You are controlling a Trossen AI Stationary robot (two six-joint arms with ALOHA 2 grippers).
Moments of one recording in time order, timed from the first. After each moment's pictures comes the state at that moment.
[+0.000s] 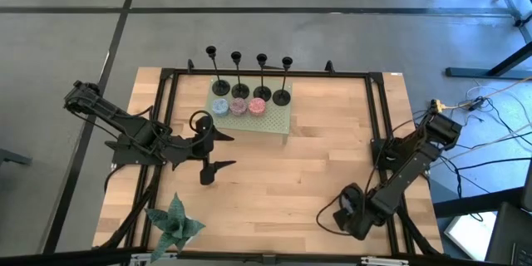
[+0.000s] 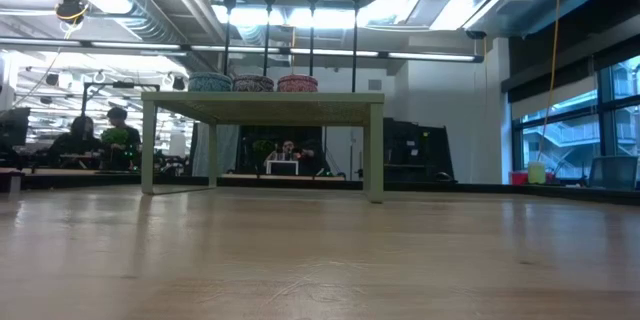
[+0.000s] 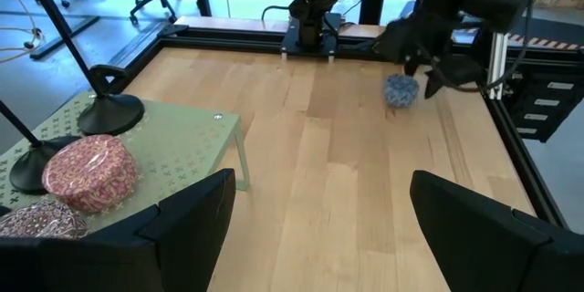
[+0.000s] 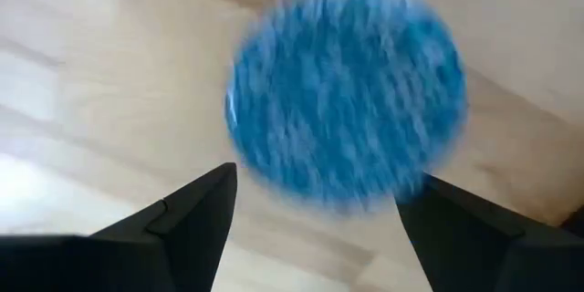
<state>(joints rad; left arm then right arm) -0.47 1.05 0.92 -0.34 -0.59 -0.29 0.96 1.64 0.92 -0.80 -0.06 2.05</state>
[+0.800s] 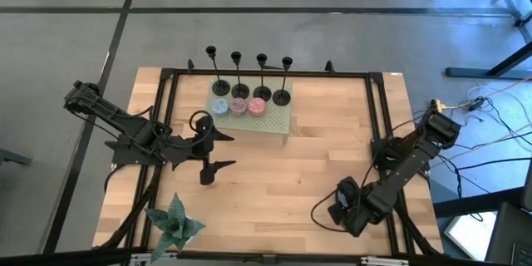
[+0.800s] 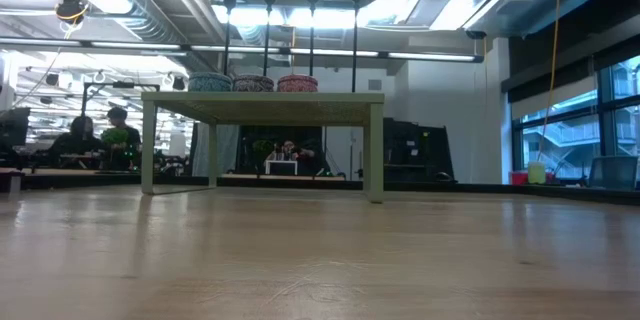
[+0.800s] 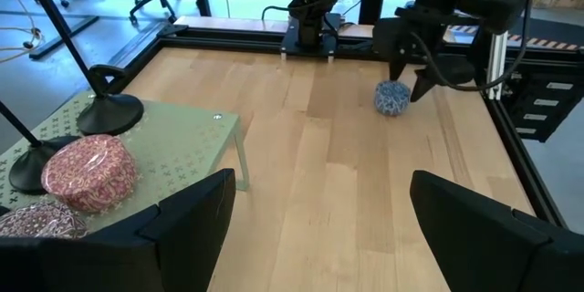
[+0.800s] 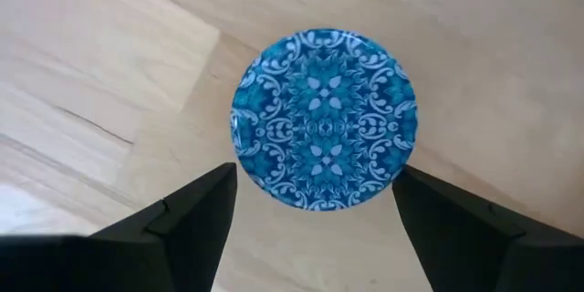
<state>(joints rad) -0.47 1.05 0.92 -0.34 -0.58 -0.29 0.90 1.64 0.97 -0.90 0.10 1.95</state>
